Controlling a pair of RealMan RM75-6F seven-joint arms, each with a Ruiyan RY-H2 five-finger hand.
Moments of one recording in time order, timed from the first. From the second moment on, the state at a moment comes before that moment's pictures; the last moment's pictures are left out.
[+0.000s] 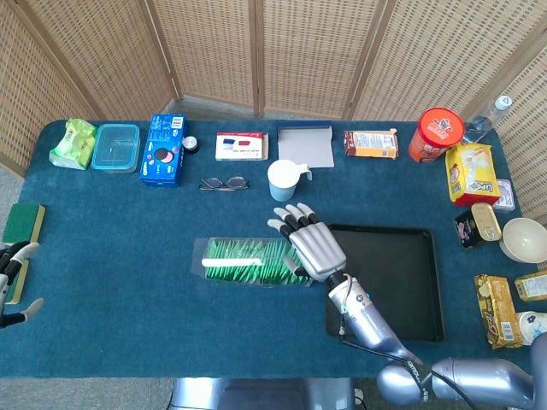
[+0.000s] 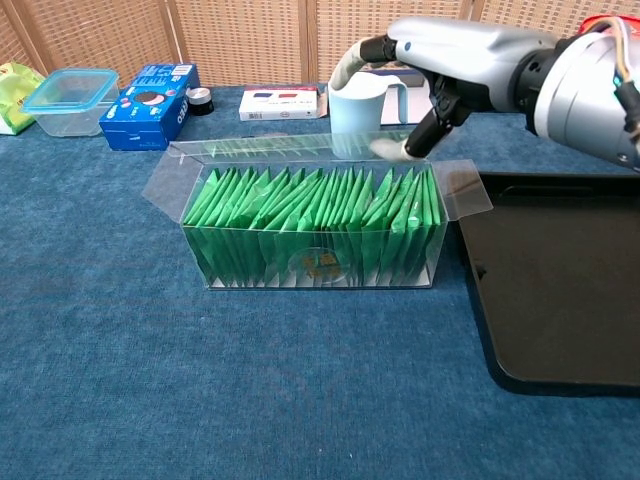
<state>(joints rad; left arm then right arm) -0.09 -0.87 -0.01 -1.83 1.45 1.39 0.05 0.78 -1.49 0.26 -1.87 -1.02 1.10 -0.58</state>
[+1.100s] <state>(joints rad) -0.08 -0.88 0.00 -1.81 1.44 1.39 0.03 0.91 -1.47 0.31 -1.80 -0.80 1.04 -0.61</state>
